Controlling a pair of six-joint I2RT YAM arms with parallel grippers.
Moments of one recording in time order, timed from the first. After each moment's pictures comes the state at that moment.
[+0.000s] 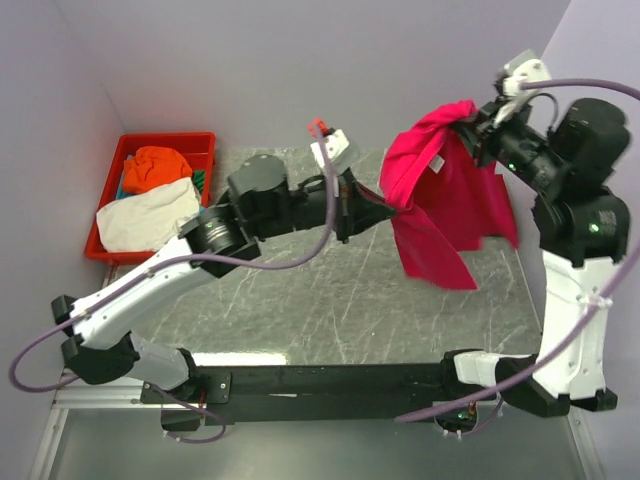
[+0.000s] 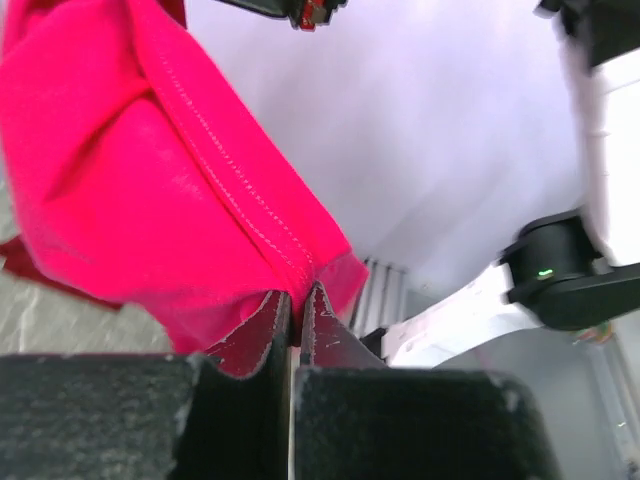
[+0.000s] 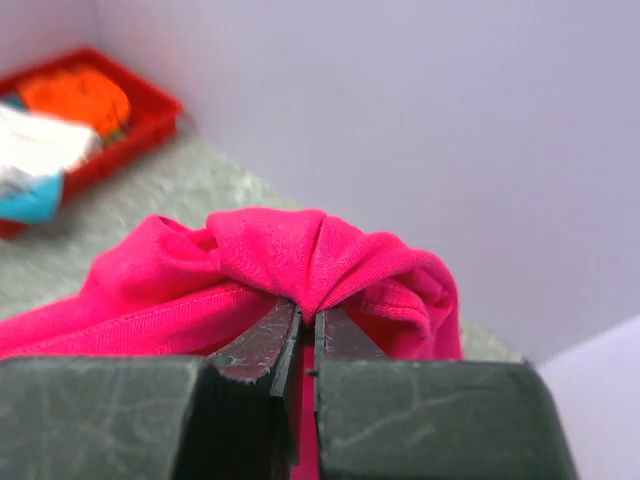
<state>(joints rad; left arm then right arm) -1.05 1.41 1.72 -0.25 0.24 -0.27 0.09 1.27 2.04 -0.86 -0.44 -0.28</state>
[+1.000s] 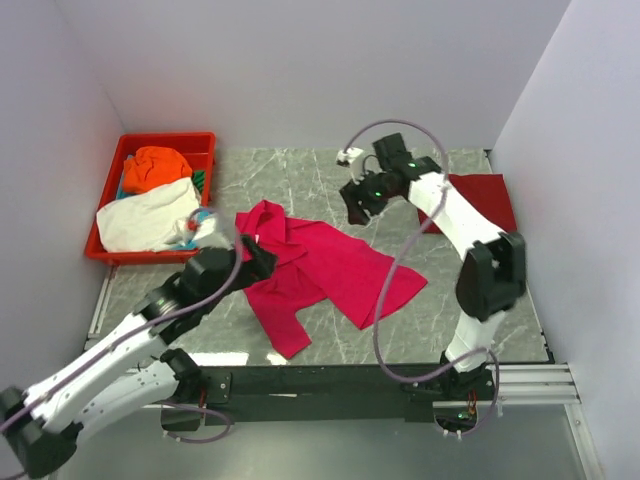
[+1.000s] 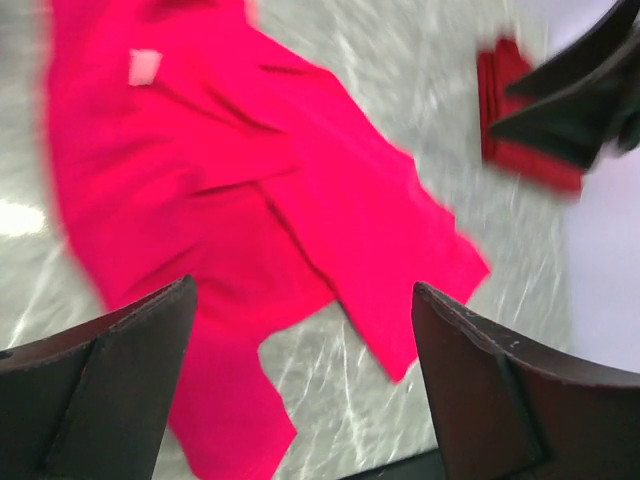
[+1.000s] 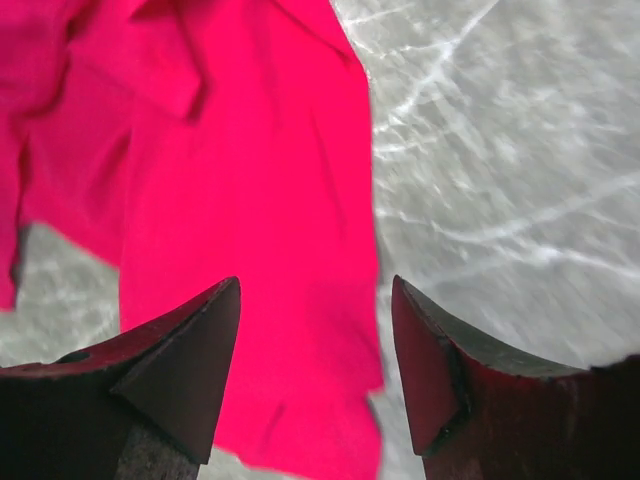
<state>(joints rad) -0.75 0.68 0.65 -0.43 -0.39 -0.94 0.40 1.86 1.66 -0.81 -0.39 -0.38</state>
